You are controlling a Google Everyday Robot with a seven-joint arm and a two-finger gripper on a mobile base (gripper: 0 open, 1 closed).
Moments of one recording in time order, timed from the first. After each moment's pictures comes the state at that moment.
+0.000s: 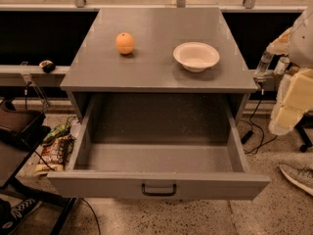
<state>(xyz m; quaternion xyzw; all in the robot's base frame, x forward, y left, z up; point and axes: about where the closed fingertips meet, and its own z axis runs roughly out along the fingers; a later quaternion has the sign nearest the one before) 0.438 -0.217 0.976 -0.60 0.78 -0.03 0.16</state>
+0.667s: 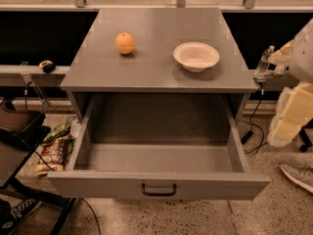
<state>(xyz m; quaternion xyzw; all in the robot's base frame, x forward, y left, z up) 0.429 -0.219 0.960 -0.59 0.79 -0.03 0.16</state>
